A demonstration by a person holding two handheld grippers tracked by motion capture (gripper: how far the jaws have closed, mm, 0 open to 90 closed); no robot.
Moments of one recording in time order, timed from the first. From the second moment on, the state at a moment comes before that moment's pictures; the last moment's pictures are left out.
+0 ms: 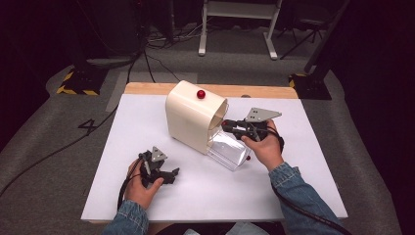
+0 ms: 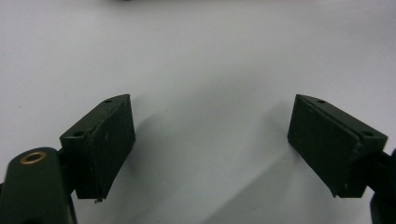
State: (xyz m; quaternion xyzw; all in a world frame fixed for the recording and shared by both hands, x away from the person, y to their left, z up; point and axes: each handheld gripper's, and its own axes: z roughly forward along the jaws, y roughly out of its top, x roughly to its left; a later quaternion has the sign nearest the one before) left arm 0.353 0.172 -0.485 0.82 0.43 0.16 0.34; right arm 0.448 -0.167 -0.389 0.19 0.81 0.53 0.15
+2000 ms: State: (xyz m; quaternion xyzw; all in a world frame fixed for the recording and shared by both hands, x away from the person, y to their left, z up) left arm 0.353 0.172 -0.485 0.82 0.43 0.16 0.34; right arm 0.405 -0.261 -0.399 0.25 0.82 0.49 0.15
